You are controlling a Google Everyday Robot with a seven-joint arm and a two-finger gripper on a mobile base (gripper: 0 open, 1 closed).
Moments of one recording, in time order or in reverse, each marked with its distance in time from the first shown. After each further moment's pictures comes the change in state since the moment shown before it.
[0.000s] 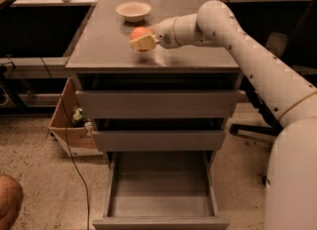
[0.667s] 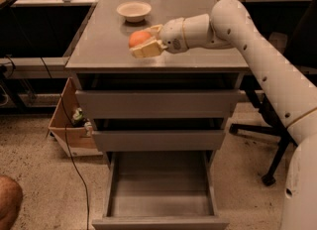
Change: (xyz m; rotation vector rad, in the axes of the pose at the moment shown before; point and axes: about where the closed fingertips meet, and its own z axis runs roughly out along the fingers) arm -0.002 0.060 -0.038 -0.234 -0.051 -0.163
